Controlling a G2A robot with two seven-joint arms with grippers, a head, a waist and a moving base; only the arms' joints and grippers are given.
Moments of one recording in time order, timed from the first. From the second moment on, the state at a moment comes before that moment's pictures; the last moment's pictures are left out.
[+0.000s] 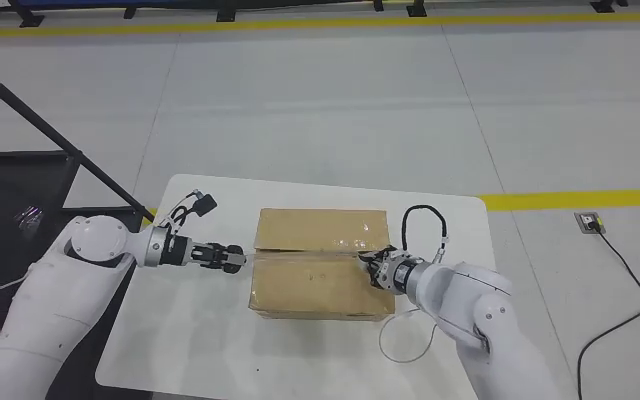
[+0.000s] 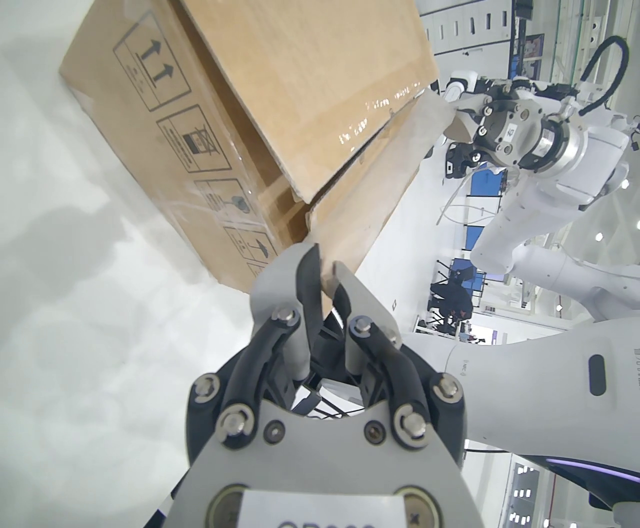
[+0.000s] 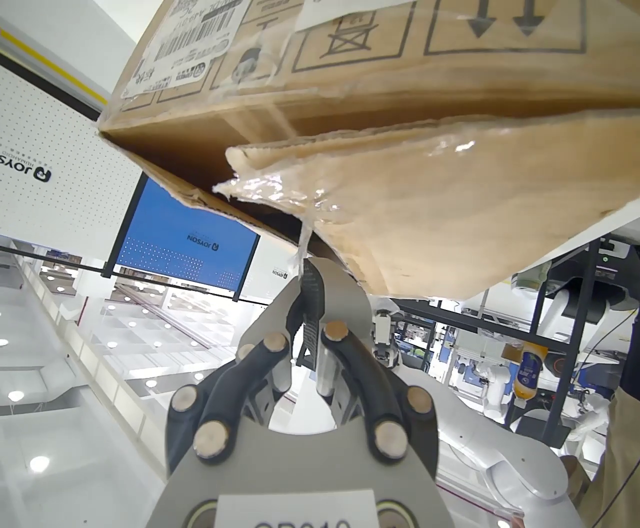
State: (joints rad) left arm 0.42 -0.85 -0.85 -1.00 -0.37 -0.44 -1.38; right arm -0.95 -1.34 1.23 -1.86 1.71 0.74 -1.00
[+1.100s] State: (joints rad) left arm 0.67 -0.71 -1.06 -1.35 -0.57 -0.58 -1.24; right arm -0.92 -1.33 1.20 -1.85 1.81 0.62 -1.14
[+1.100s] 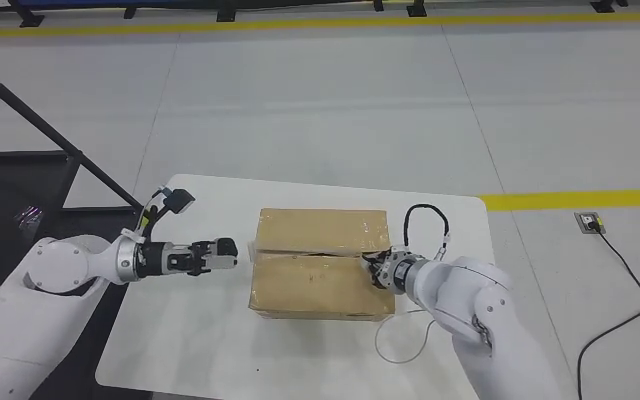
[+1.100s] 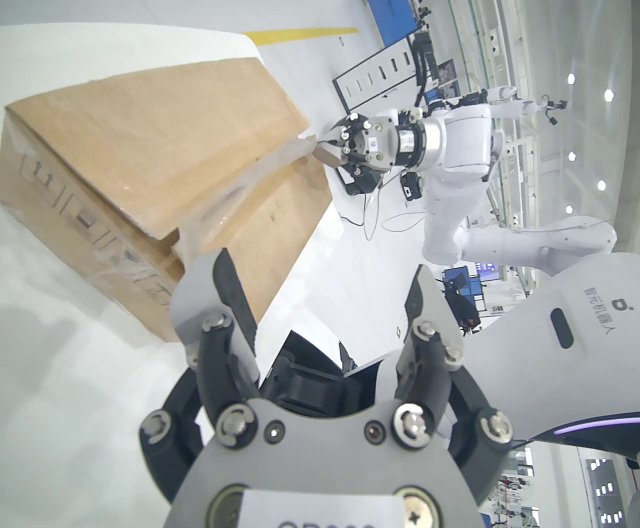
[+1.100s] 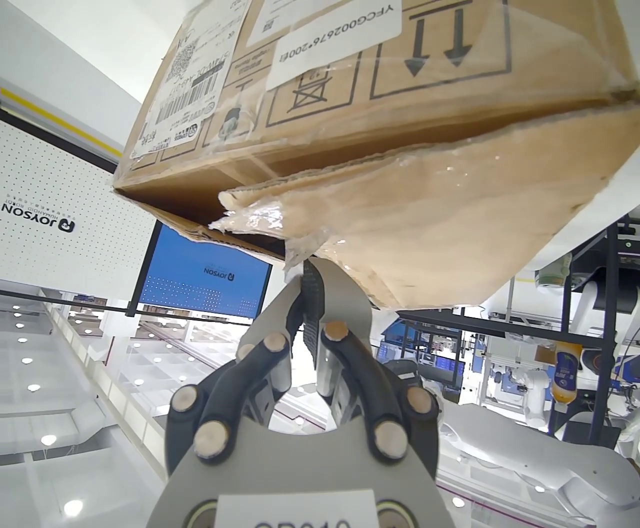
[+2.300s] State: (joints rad) left arm 0.42 -0.92 -0.72 -0.99 -0.61 -0.65 -1.17; right arm -0.88 -1.32 1.17 -1.83 1.86 0.62 -1.17
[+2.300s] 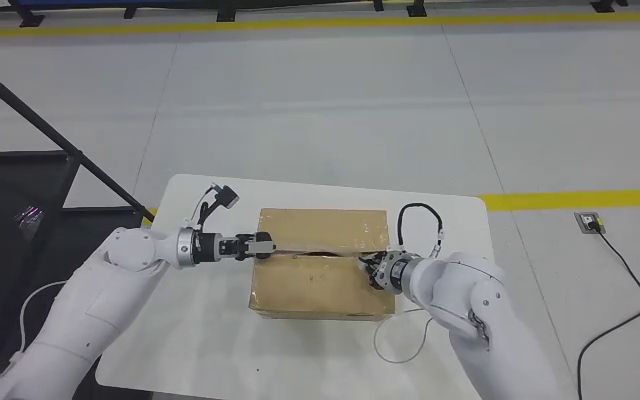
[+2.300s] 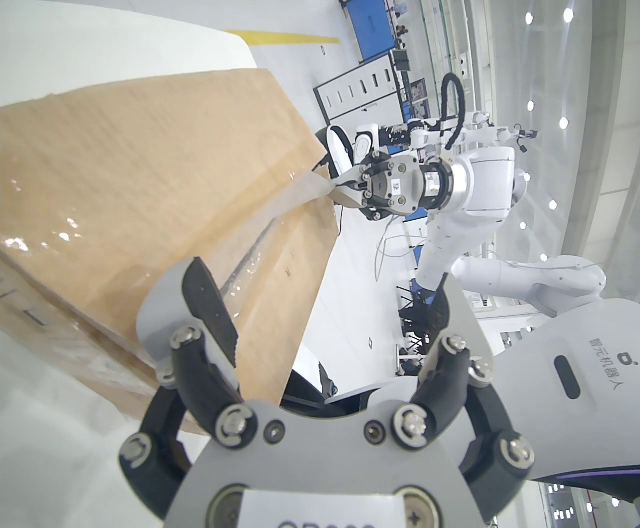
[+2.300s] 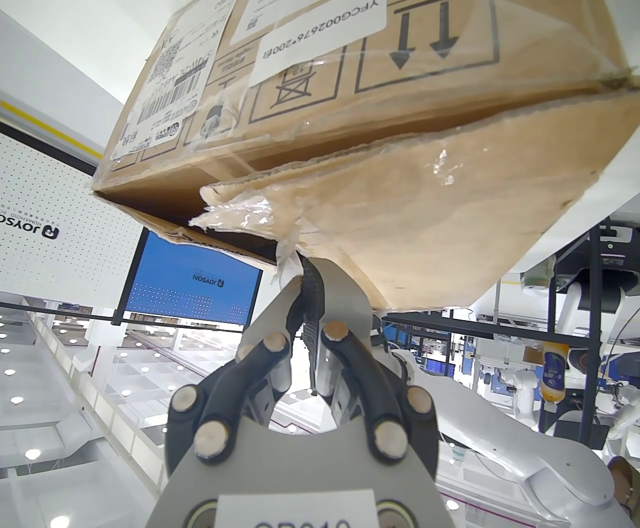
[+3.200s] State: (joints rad) left arm 0.41 -0.96 -0.72 -0.92 -0.61 -0.63 -1.19; right arm -0.88 -1.30 1.17 -1.84 1.88 0.58 -1.17
